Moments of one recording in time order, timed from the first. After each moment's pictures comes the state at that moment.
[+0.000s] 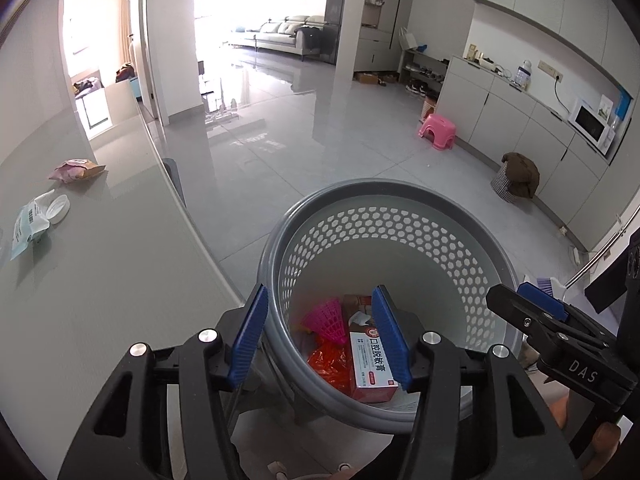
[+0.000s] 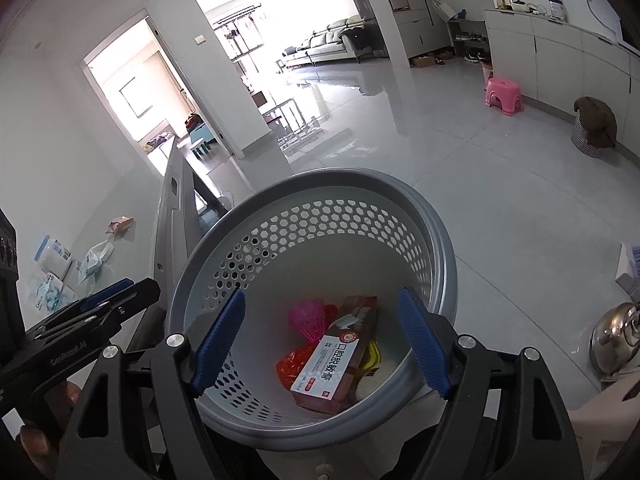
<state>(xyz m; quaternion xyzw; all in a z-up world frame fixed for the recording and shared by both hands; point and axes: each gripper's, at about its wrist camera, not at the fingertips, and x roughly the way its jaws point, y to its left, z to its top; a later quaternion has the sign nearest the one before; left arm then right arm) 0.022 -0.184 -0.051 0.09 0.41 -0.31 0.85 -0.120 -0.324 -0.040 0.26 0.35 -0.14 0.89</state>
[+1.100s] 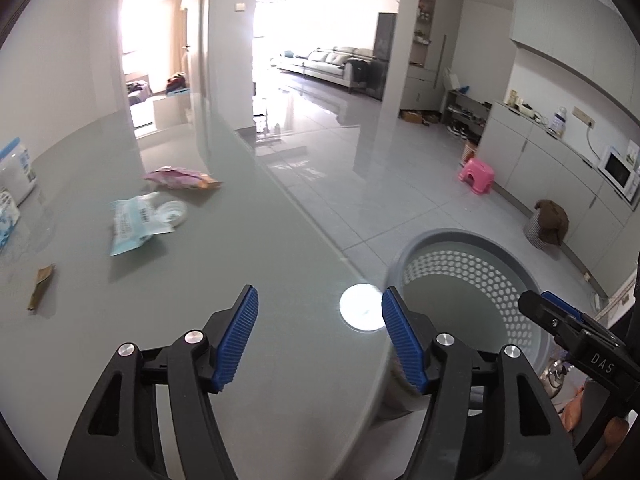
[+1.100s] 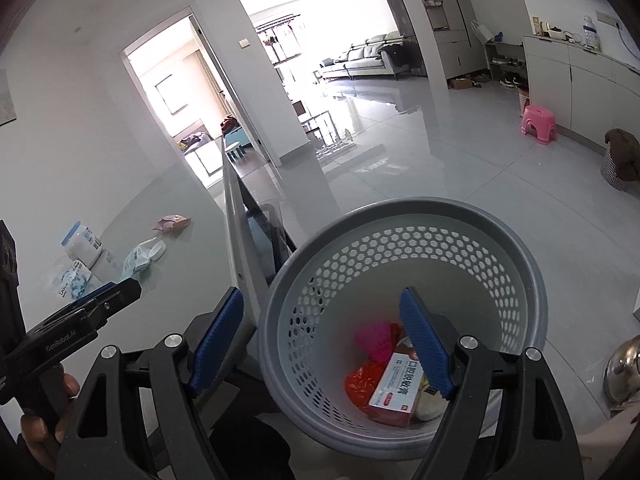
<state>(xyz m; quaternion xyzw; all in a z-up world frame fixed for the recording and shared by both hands) 0.044 -0.072 -0.006 0.05 0.37 -0.23 0.90 -0.079 -0.250 0.002 0.23 0.32 -0.08 0.92</state>
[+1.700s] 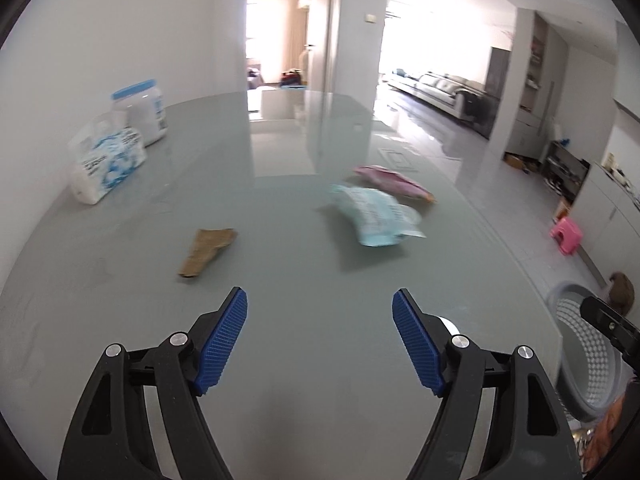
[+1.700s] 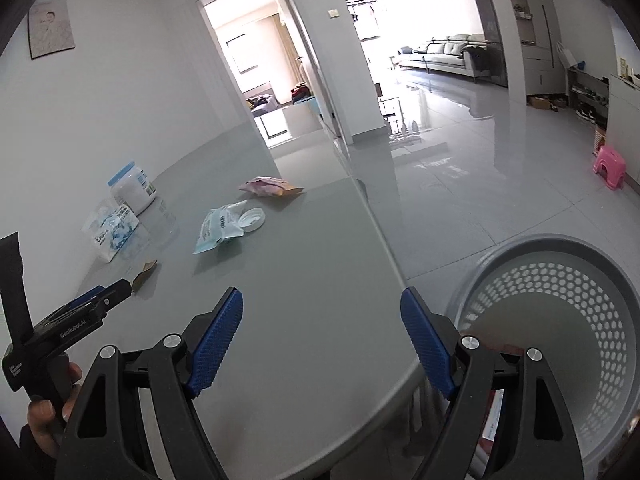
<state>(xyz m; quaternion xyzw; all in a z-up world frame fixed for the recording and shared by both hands) 0.083 0.118 -0.009 -0.01 0.36 -0.04 0.93 0.021 -0.115 0.019 0.15 0.35 0.04 0.93</state>
